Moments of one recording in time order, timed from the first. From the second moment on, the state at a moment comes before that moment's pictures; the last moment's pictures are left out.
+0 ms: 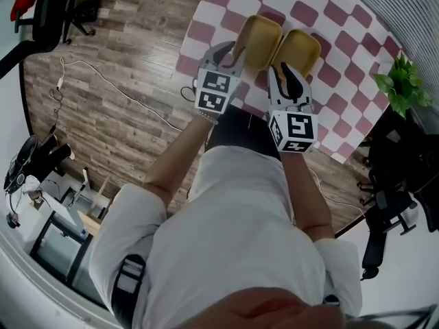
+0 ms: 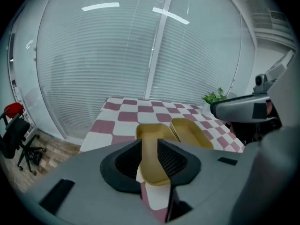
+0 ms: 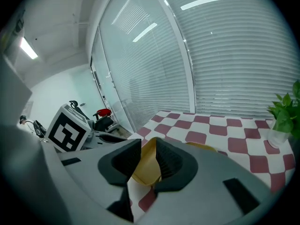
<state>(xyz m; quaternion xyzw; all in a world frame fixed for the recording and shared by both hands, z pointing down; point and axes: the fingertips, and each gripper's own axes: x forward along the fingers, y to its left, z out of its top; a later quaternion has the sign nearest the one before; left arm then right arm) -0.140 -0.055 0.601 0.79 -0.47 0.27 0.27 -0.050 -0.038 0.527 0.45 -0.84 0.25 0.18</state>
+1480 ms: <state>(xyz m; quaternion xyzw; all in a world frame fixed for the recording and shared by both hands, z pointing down) -0.169 -0.060 0.596 0.73 -0.55 0.24 0.34 -0.047 -0.029 0.524 0.46 -0.83 0.28 0.16</state>
